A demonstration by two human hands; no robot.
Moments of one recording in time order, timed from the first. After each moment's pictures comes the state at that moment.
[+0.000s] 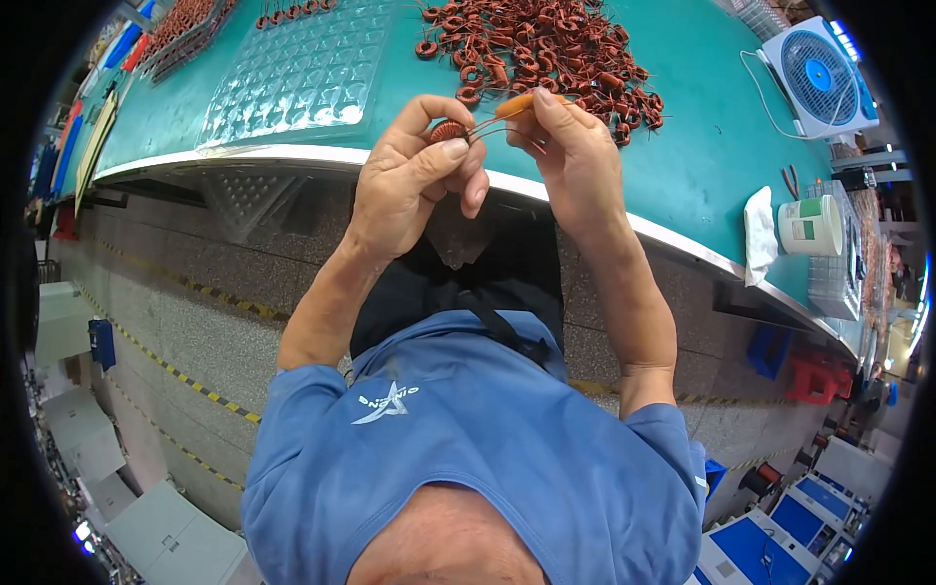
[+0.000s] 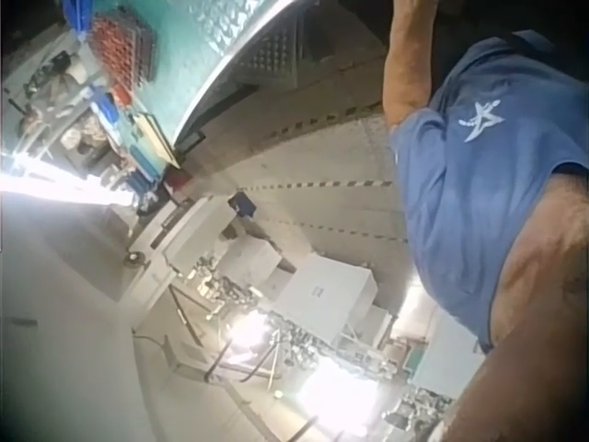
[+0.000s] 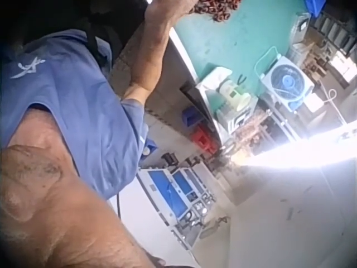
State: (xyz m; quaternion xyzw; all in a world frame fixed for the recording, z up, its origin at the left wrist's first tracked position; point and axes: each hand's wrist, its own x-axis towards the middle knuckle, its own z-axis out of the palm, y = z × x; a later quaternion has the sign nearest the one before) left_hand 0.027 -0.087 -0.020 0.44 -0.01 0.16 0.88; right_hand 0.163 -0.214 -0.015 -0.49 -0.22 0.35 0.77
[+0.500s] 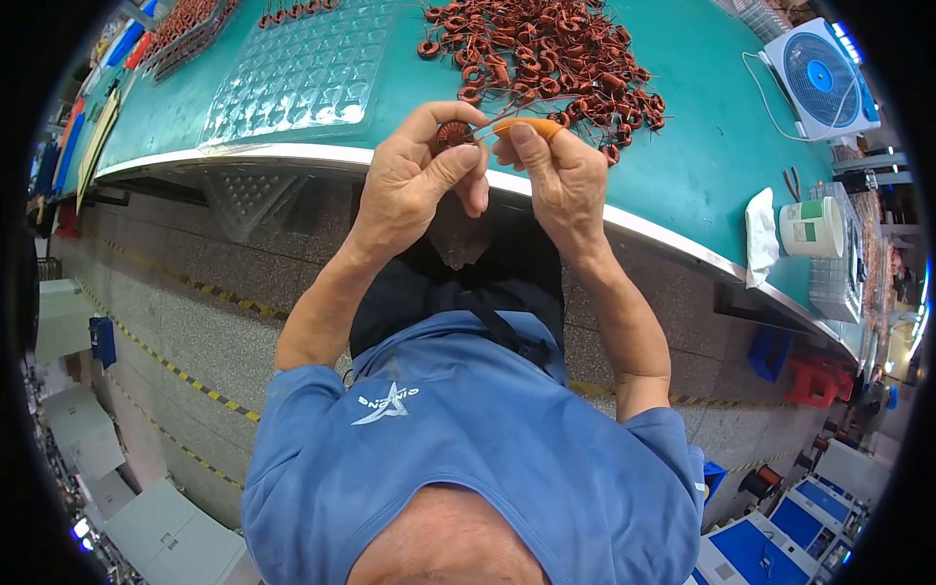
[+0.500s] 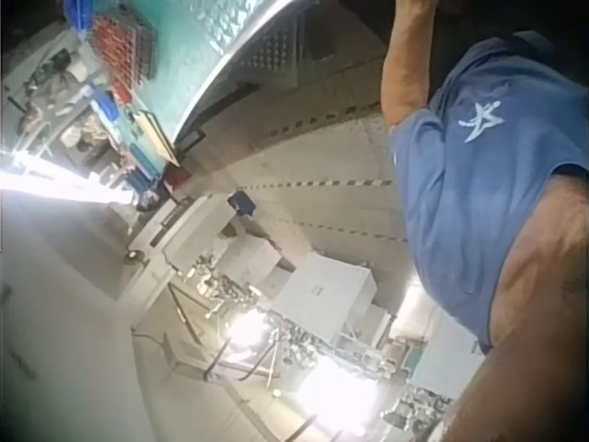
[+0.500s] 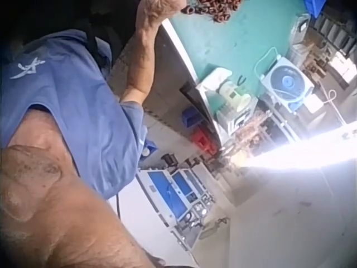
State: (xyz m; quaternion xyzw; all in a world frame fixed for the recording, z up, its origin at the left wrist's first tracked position) left_hand 0.026 -0.088 -0.022 0.58 -0.01 0.21 0.78; right_hand 0.141 -0.219 -0.028 -0.64 -0.39 0.14 0.64
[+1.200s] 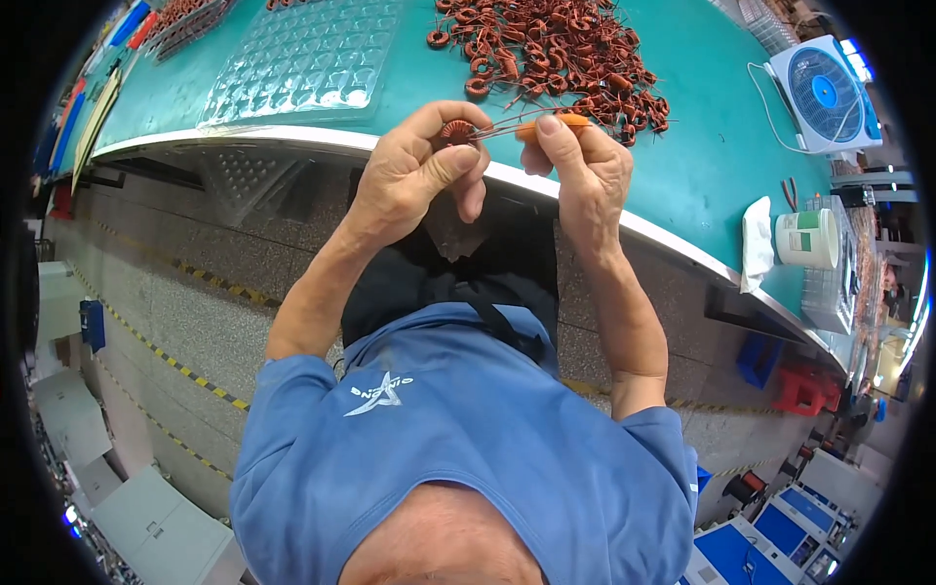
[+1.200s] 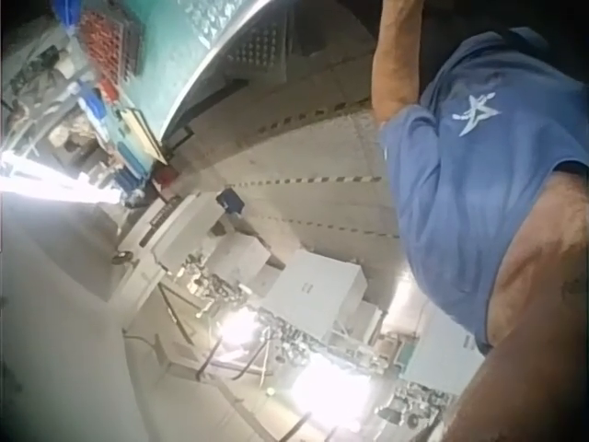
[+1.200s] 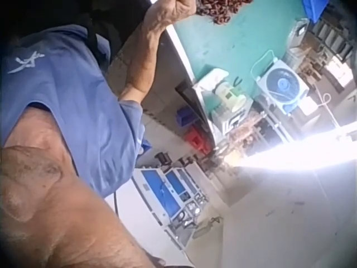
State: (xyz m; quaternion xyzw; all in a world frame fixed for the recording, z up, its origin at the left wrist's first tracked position) left_hand 0.016 -0.084 -0.024 0.58 -0.03 0.16 0.80; right_hand 0.142 -0.227 -0.018 -0.65 -0.32 0.14 0.67
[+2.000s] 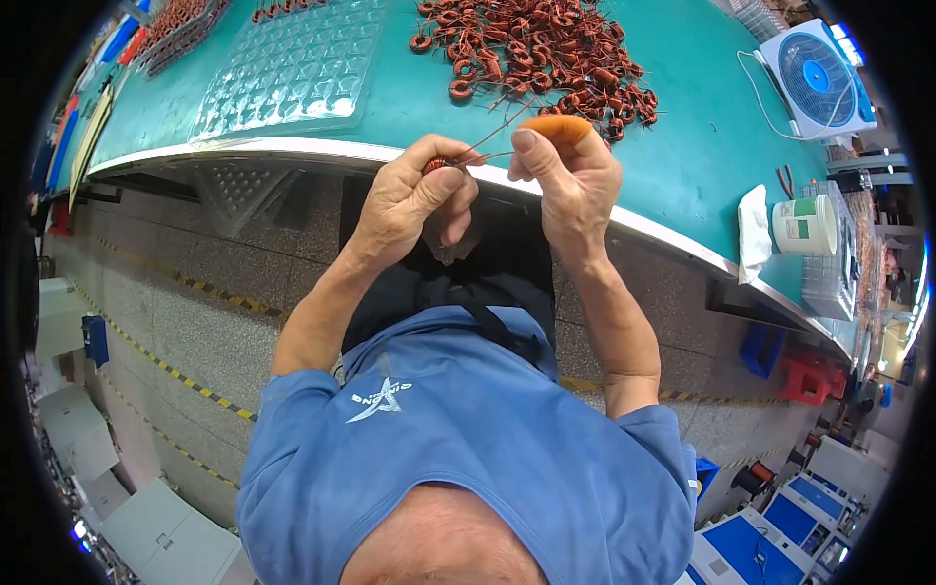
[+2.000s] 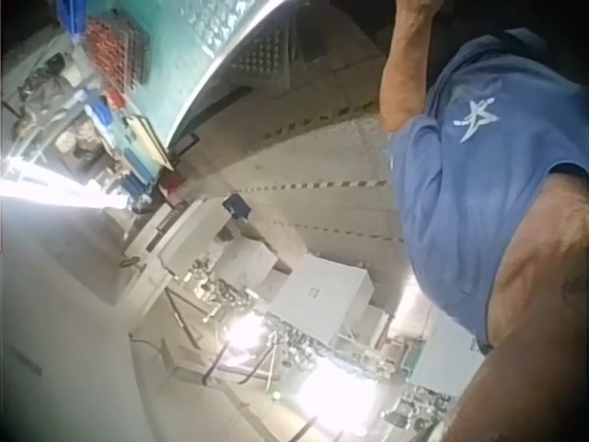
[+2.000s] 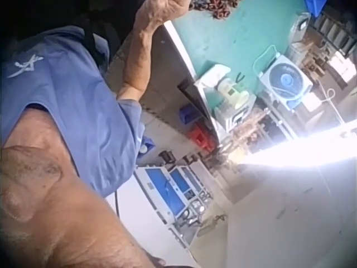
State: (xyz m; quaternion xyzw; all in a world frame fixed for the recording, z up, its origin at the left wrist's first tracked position) left_hand 0.012 -0.097 -0.049 0.57 -0.01 0.12 0.81; right_hand 0.142 -0.228 -0.033 -0.55 -0.32 0.16 0.75
